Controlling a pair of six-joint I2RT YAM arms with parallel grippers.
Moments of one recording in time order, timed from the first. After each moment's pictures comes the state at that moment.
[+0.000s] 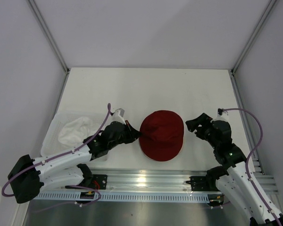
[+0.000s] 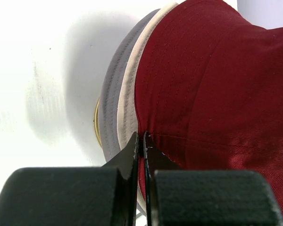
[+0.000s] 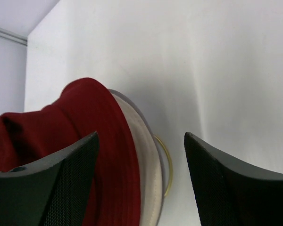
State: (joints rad) left arm -0.90 1.00 0.53 -0.04 -0.18 -0.99; right arm 0.35 0.55 0.53 -0.41 0.07 0.78
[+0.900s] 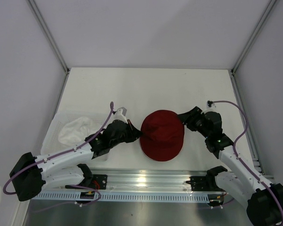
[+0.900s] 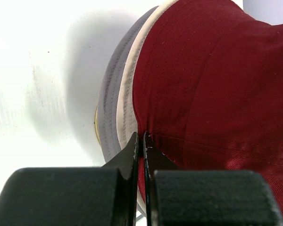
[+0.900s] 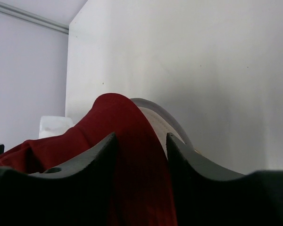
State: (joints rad) left arm -0.90 1.04 0.57 -0.06 -0.17 -0.96; right arm 0.35 0.87 0.48 0.04 -0.13 0.91
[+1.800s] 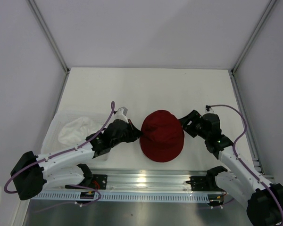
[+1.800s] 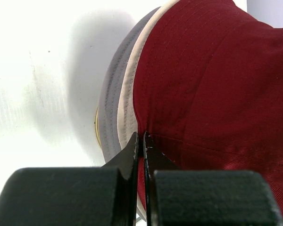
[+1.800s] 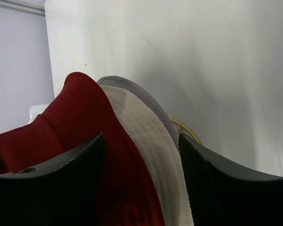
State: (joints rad) left arm -0.90 1.06 0.58 -0.06 -0.17 -0.96; right arm 0.34 0.87 0.47 -0.09 -0.17 0.95
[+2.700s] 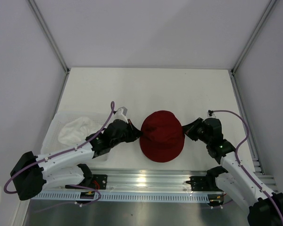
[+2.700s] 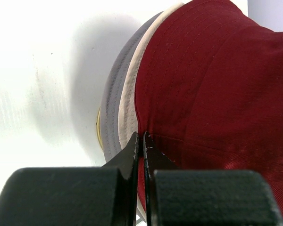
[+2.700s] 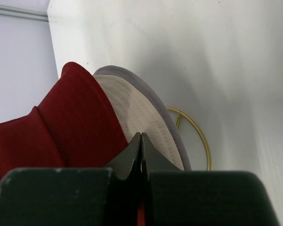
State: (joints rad) left arm -0.90 1.06 0.58 -0.06 -0.18 -0.96; right arm 0.34 0.77 0.42 -0.15 -0.16 1.04
